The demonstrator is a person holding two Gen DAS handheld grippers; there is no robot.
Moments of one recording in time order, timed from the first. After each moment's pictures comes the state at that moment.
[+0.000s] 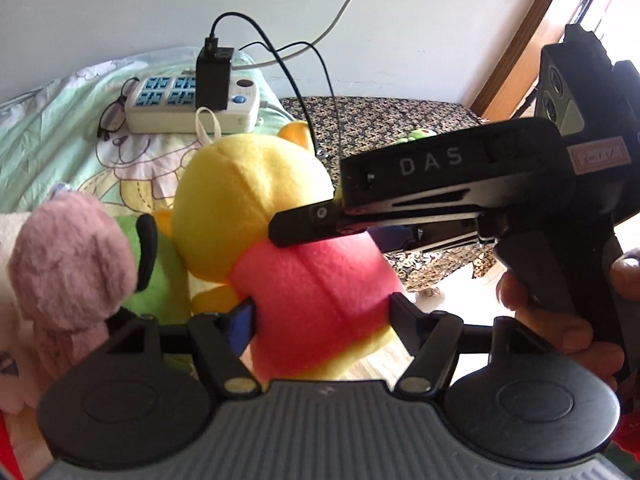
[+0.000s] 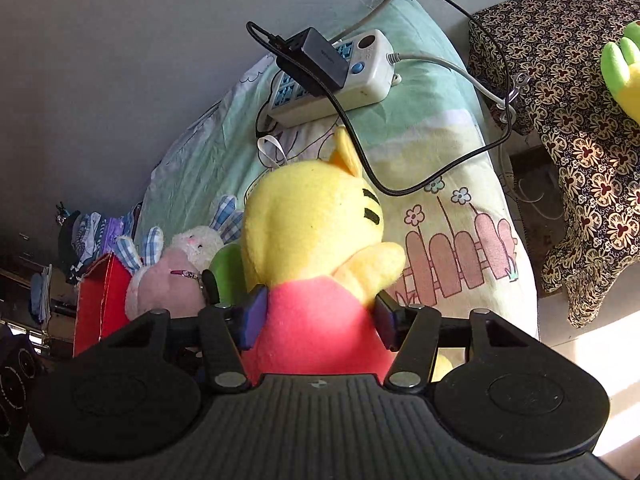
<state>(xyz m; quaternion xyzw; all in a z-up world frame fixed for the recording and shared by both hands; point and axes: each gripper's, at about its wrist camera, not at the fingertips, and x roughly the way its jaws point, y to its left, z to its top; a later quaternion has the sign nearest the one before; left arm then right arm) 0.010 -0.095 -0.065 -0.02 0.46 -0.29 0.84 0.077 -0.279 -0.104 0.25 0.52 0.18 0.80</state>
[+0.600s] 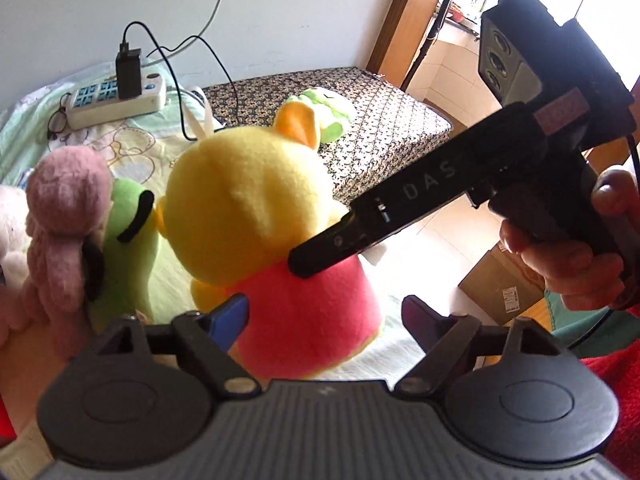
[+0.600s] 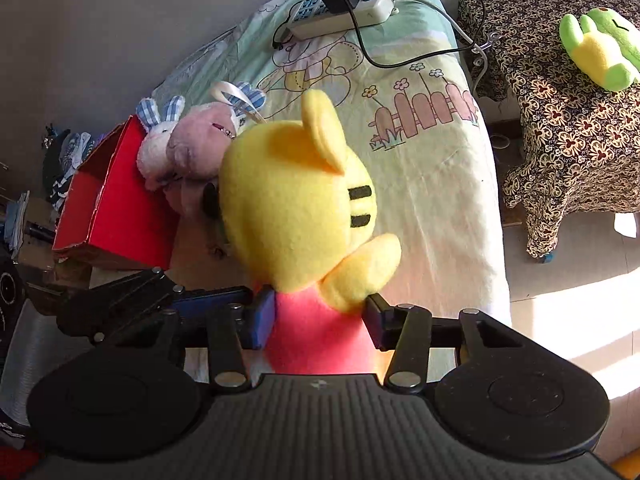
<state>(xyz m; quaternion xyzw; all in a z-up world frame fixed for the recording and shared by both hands) -0.119 -0.068 -0.055 0.05 0.42 -0.41 0.80 -0.051 -0.250 -0.092 0.17 0.54 0.18 0.80</state>
